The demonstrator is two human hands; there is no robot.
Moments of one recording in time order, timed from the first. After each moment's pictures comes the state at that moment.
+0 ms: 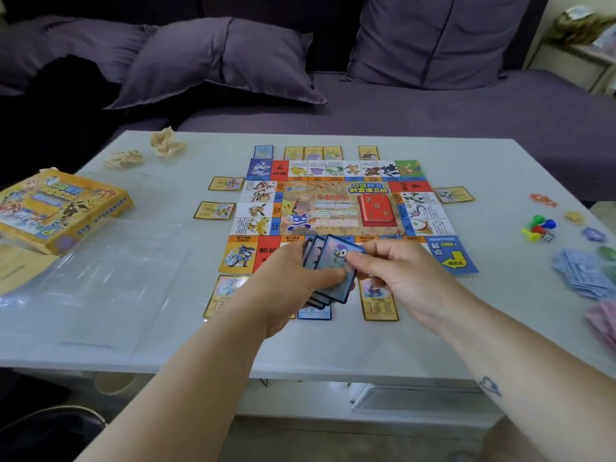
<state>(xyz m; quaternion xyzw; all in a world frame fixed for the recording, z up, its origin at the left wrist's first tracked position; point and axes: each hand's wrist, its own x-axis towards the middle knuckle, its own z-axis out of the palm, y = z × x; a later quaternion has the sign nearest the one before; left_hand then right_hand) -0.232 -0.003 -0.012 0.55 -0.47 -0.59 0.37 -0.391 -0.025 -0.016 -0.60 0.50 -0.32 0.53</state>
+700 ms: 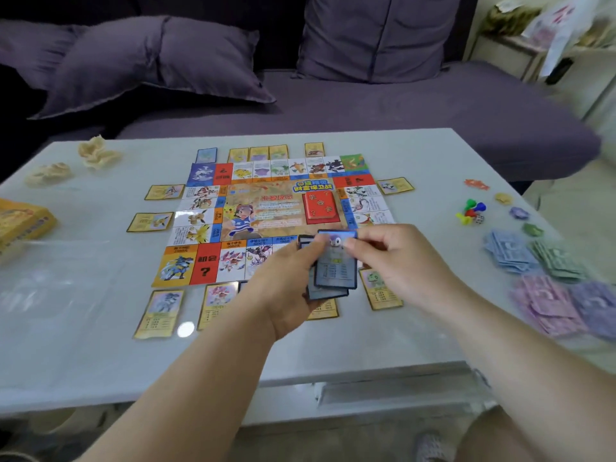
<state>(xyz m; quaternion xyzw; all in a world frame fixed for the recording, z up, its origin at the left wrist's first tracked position) -0.312 -0.015 -0.006 0.50 -0.27 -0.71 0.42 -0.457 -0.027 -0.008 -0.66 0.56 -0.33 0.37</state>
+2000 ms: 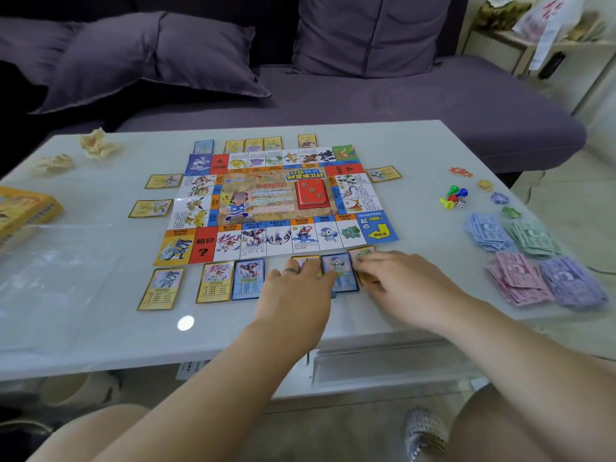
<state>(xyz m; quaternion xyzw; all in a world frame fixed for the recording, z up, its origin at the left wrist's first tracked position) -0.325 0.025 -0.042 0.57 -0.82 0.00 -0.09 -0.493 0.003 -0.042 -0.84 0.54 -0.01 0.09</state>
